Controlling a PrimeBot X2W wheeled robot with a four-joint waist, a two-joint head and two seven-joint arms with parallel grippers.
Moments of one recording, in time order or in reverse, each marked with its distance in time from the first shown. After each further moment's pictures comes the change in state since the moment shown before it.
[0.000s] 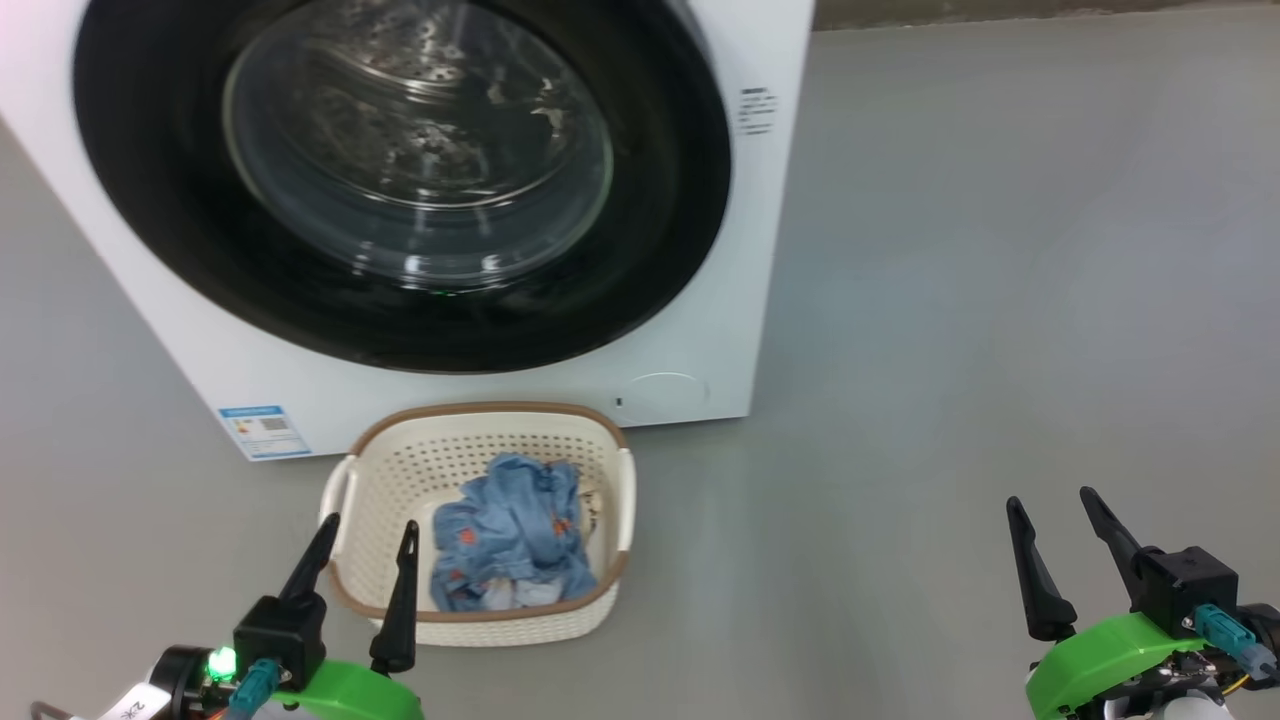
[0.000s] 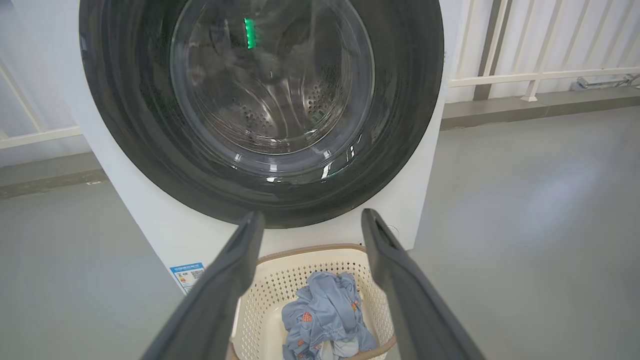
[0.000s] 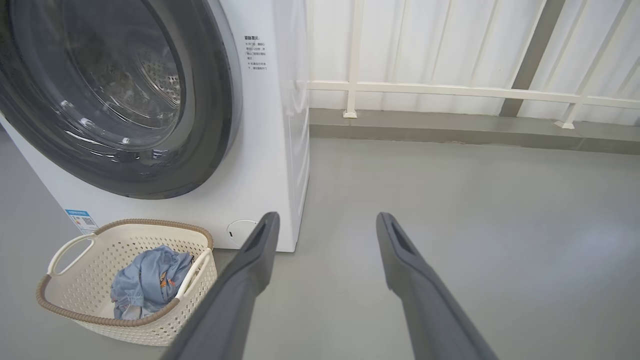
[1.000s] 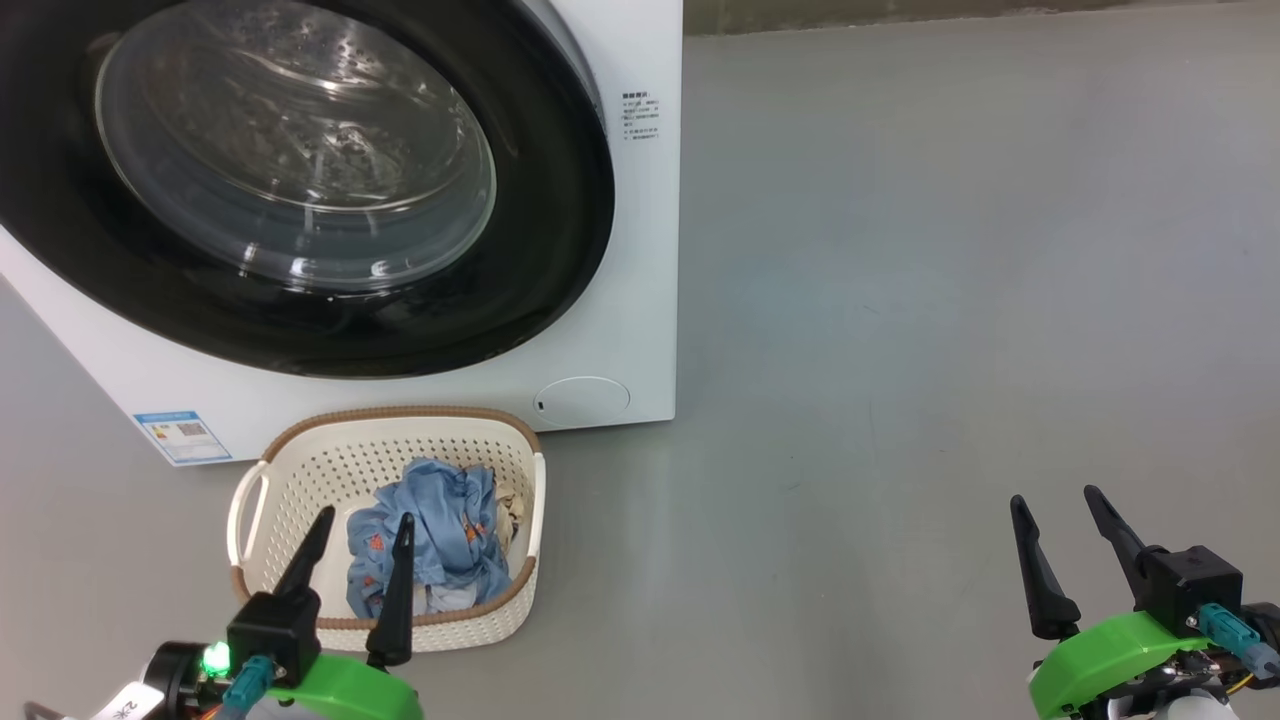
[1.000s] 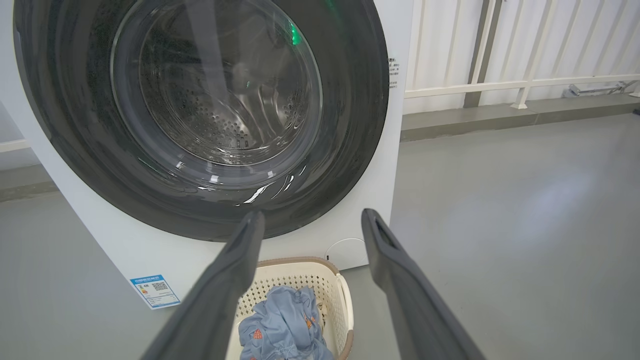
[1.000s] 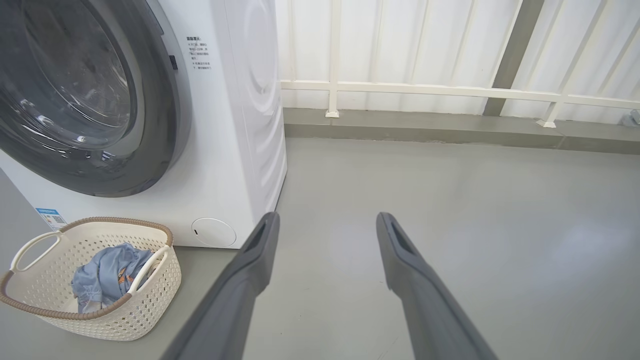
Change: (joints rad) left arm -0.002 -0.005 0.012 -0.015 0.001 0.000 0.000; right arm -0.001 -0.004 -0.002 -0.001 0.003 0.000 0.000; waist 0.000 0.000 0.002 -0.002
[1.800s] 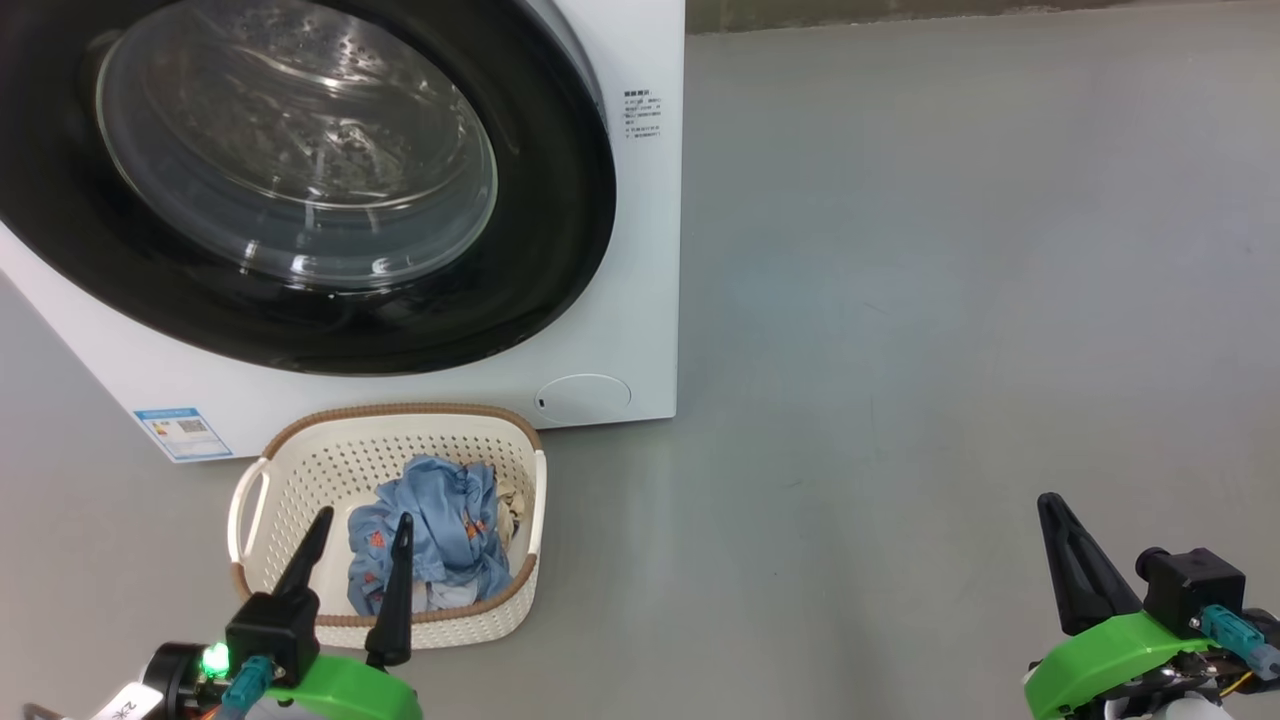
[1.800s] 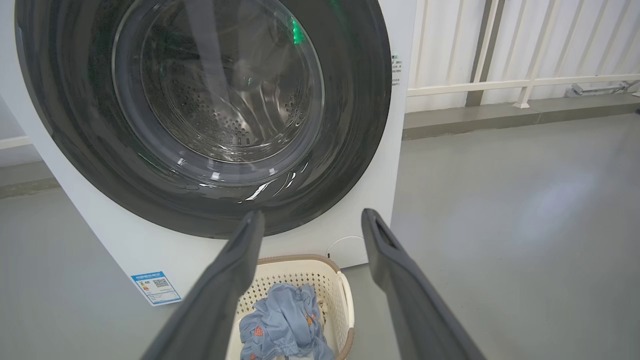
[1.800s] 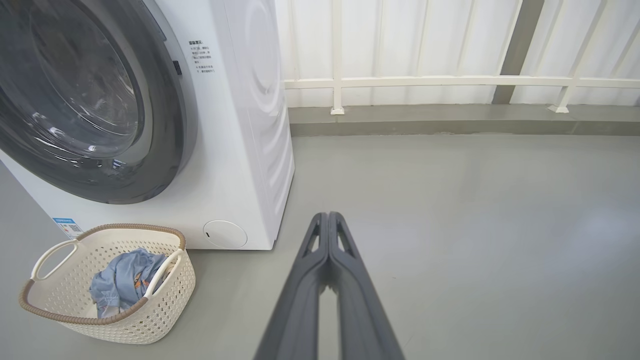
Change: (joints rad) left arm 0.000 -0.002 0.004 0.002 0.000 0.000 0.000; right arm 0.000 -0.007 0.025 0.012 0.070 0.000 0.000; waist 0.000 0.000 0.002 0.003
